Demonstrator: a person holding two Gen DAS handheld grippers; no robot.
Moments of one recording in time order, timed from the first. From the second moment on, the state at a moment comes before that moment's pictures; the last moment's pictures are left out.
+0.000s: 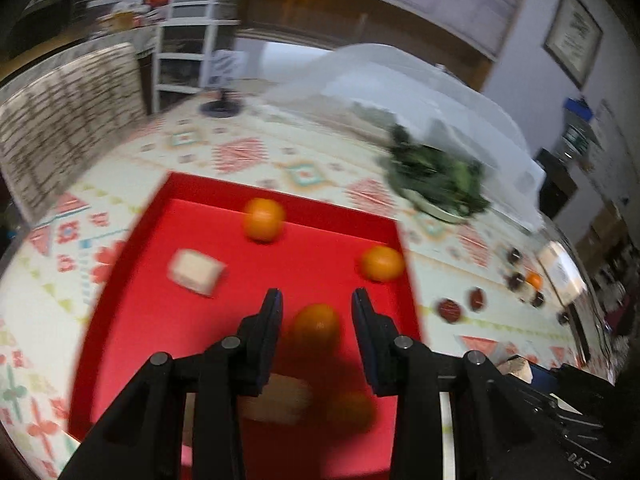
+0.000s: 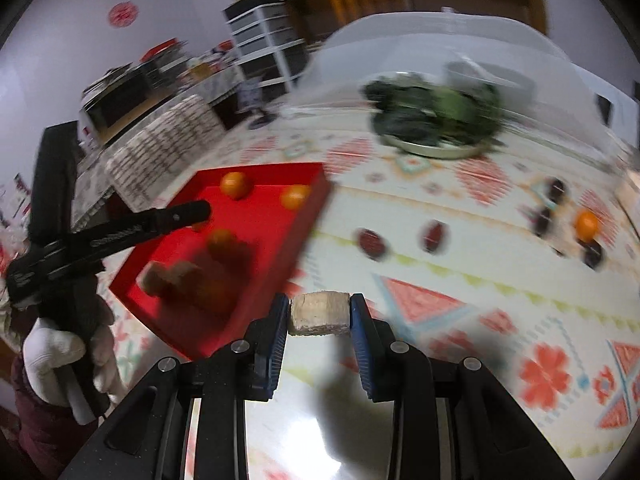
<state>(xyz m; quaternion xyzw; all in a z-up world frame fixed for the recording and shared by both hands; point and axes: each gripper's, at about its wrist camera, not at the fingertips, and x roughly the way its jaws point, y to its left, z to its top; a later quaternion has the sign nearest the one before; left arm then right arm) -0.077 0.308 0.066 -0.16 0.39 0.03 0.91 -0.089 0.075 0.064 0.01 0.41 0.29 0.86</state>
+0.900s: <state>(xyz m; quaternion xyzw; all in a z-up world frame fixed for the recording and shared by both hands) -0.108 0.351 0.073 -0.24 0.36 0.04 0.90 -0.067 0.125 0.068 0.03 0.40 0.30 0.86</state>
